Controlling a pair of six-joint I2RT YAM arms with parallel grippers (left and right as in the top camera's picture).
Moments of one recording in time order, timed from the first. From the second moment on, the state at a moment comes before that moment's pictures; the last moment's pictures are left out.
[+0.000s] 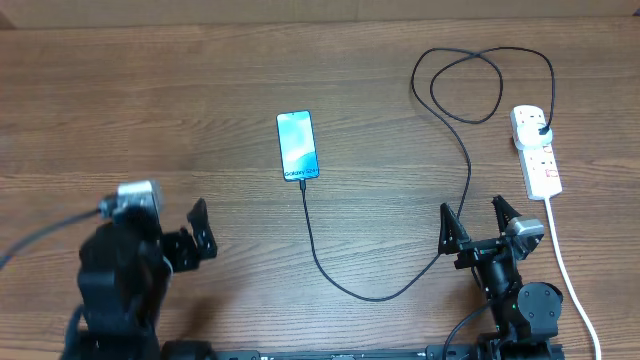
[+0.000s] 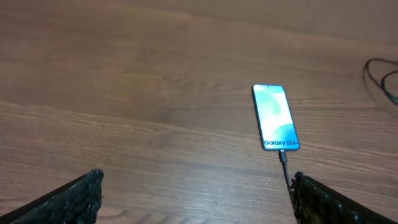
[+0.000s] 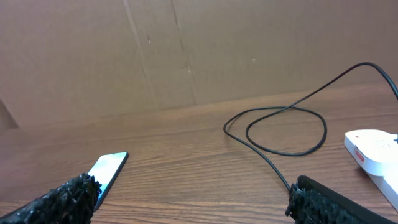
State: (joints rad) left arm -0.04 0.58 0.89 -0.87 -0.06 -0.18; right arm 0.05 0.01 0.02 -0.02 -0.15 0.22
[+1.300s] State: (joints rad) left arm 0.03 0.02 0.02 -0.02 -0.06 -0.25; right arm 0.05 0.01 0.02 -0.02 -0.15 0.22
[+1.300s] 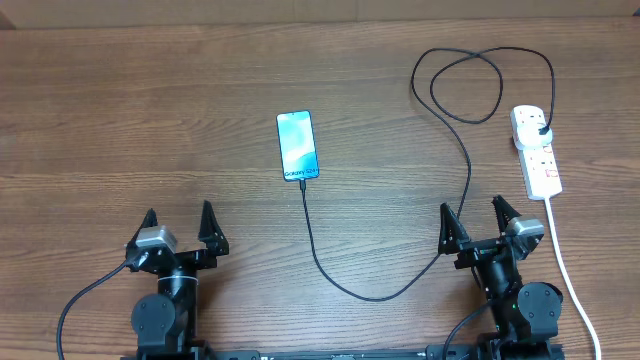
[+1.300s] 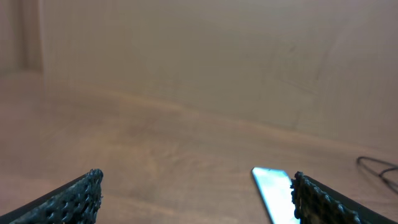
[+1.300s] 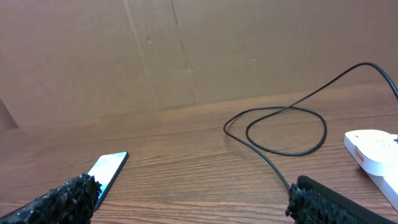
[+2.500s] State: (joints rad) left arm 0.03 0.02 0.01 -0.08 -0.01 -0.05; right arm 0.05 0.01 0.02 -0.02 -0.15 0.22
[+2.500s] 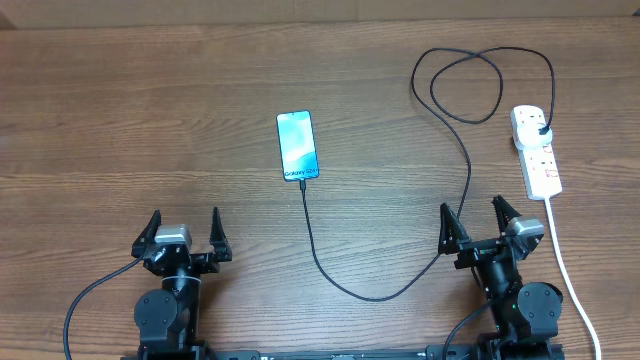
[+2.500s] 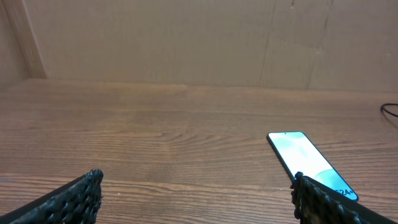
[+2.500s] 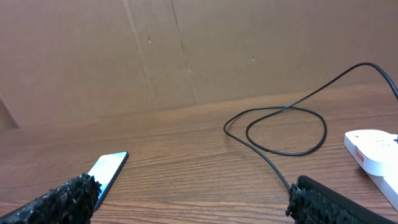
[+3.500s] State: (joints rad) left arm 0.03 0.02 0.01 -0.08 -0.01 -0.05; right arm 0.03 0.01 0.02 -0.03 -0.12 0.15
